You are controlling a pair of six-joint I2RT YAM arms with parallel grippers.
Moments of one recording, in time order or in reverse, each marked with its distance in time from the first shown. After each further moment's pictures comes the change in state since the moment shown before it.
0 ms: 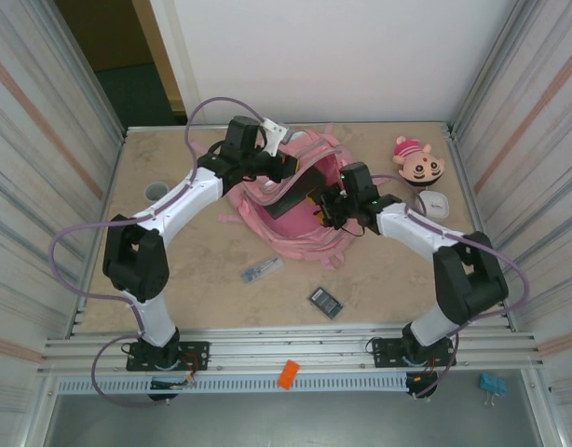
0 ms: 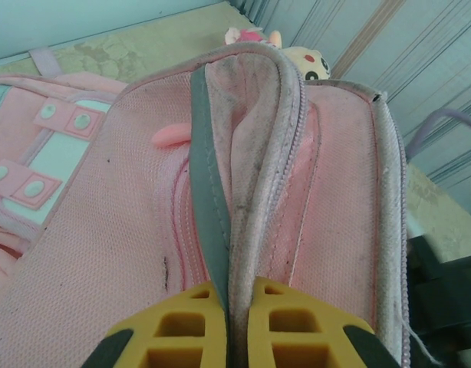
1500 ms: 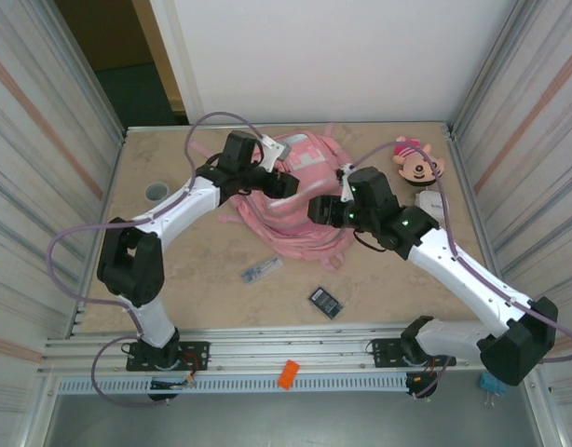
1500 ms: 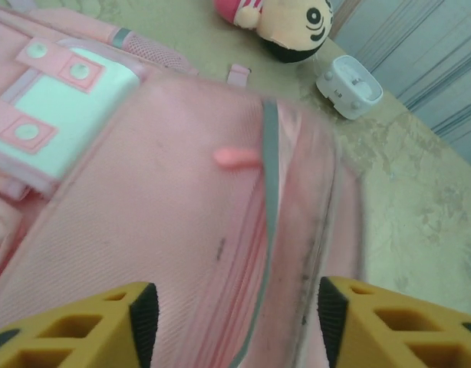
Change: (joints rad) left arm 0.013 -0.065 -0.159 -0.008 0.023 0.058; right arm 0.214 -0.422 0.108 -0.407 0.271 -0.939
